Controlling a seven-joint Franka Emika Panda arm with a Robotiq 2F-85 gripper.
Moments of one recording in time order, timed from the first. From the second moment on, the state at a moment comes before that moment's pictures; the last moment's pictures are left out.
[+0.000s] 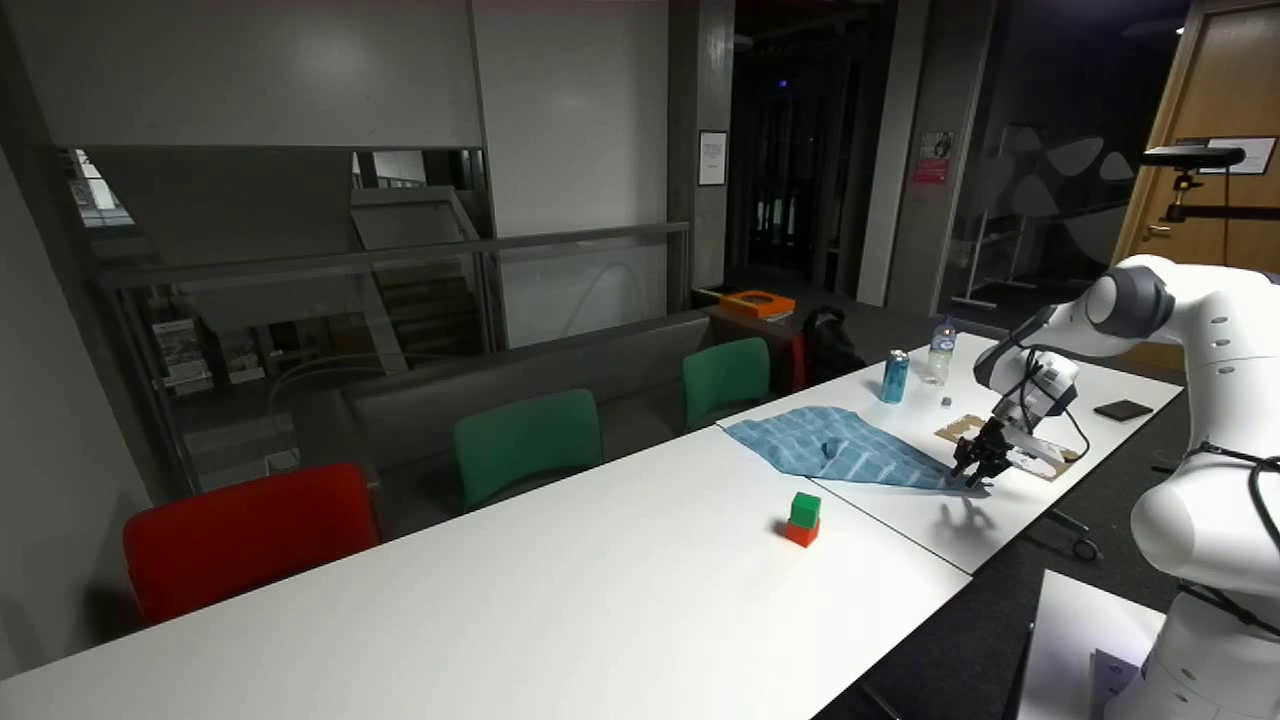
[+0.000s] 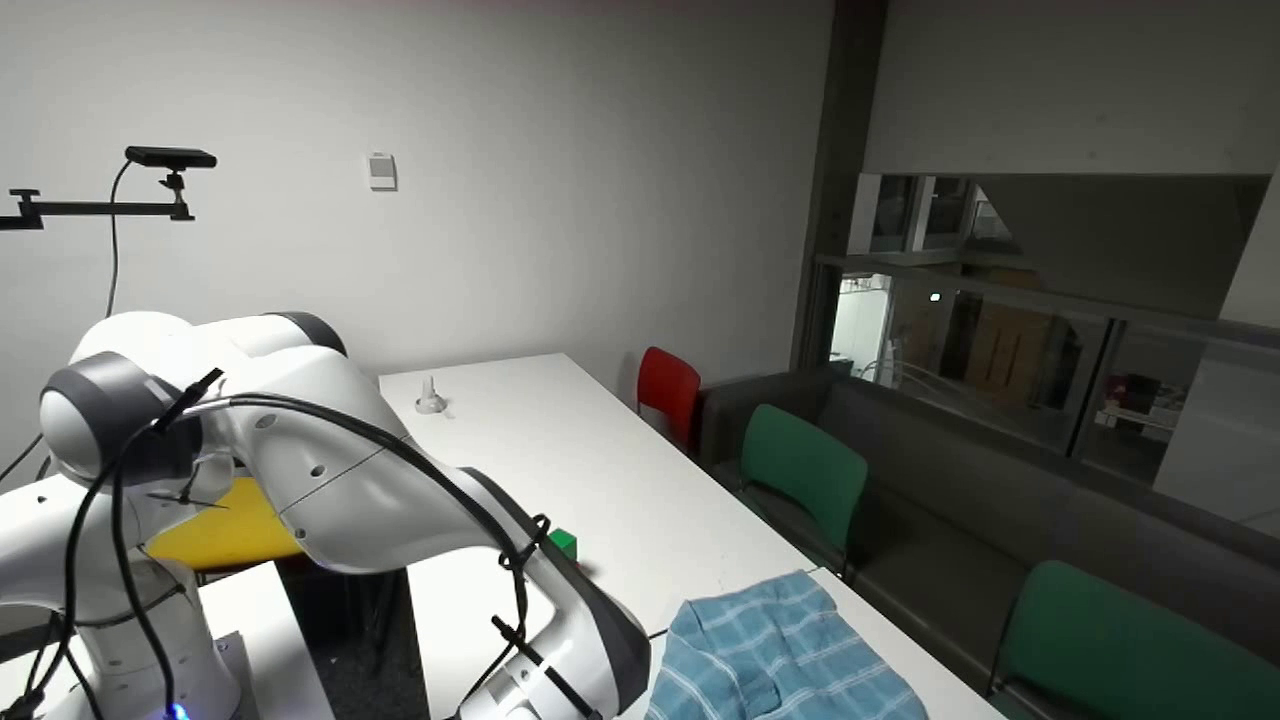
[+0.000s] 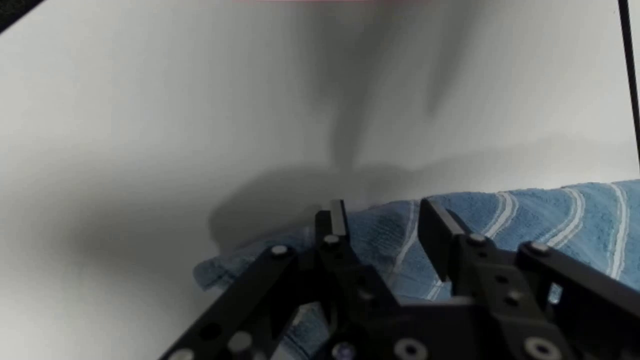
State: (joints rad) arm -1.13 0.68 0.02 -1.83 0.58 2.30 -0.64
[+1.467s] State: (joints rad) arm -1.09 0.68 0.02 -1.85 0.58 2.33 -0.64
